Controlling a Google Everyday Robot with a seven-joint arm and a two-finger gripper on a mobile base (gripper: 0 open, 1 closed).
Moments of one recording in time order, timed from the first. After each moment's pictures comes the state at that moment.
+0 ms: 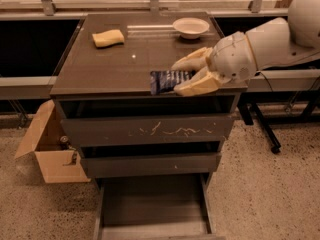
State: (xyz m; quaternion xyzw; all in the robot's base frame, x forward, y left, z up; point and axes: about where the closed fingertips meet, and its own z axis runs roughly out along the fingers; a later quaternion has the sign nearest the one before) arm 0.532 -0.065 0.928 -0.66 0.56 0.28 0.41
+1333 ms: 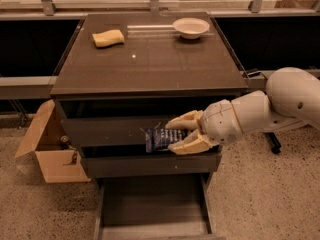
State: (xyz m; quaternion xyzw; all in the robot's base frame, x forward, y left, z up) arm 0.458 -0.053 0.809 -0.64 0.58 0.32 0.38
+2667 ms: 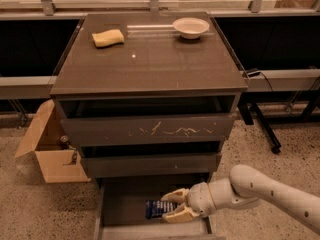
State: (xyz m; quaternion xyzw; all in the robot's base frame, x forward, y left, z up) arm 0.404 -0.043 0.514 -0.54 0.64 0.45 0.31
